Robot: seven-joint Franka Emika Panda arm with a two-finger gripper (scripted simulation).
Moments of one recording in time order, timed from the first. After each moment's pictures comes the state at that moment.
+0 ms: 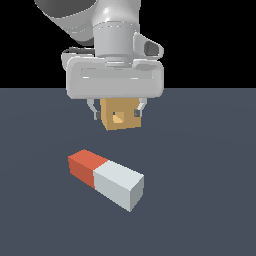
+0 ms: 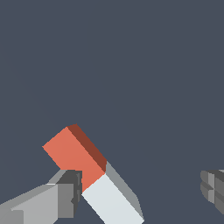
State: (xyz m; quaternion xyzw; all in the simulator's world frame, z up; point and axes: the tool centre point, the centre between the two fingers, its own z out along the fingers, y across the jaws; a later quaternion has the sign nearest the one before) arm -0.022 -0.011 0.137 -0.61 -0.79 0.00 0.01
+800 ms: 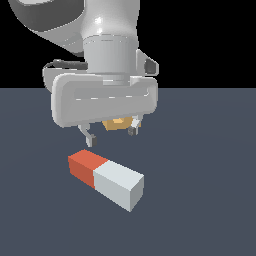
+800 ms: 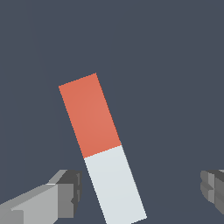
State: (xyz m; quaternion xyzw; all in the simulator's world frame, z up) arm -0.028 -0.059 0.104 -0.46 -0.89 0.00 0.00
